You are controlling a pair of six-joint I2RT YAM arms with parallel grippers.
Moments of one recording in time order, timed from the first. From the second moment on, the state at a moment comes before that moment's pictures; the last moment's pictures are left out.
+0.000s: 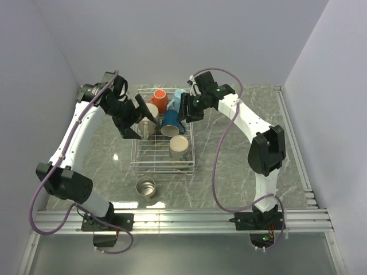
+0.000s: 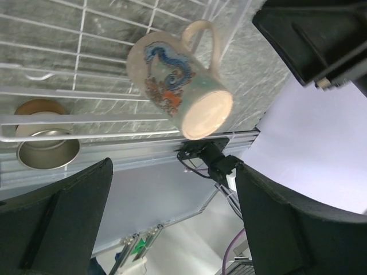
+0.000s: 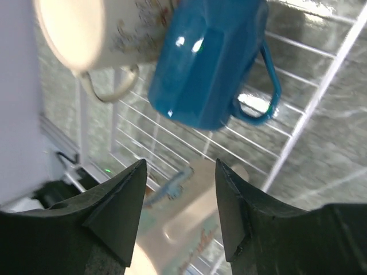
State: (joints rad) left arm -0.25 1.55 1.76 -1.34 0.42 -0.84; right arm 0.50 1.99 1.88 -0.81 -0.44 0.47
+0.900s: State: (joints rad) left arm -0.25 1.31 1.49 -1.35 0.41 -0.80; right arm 0.77 2.02 1.74 -0.65 0.26 0.19
